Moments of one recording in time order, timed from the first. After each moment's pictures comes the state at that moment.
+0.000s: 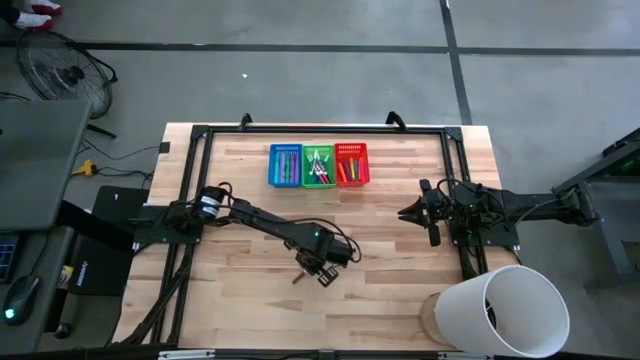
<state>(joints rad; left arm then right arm) -0.26 2.26 1.71 -0.98 0.17 -1.03 -0.02 0.29 0.16 -0.15 -0.08 0.20</state>
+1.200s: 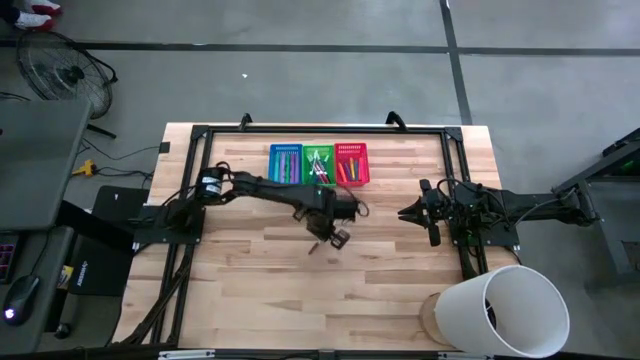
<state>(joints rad) -0.03 2.17 1.73 -0.94 0.15 -0.94 -0.02 0.29 0.16 -0.15 -0.08 0.20</state>
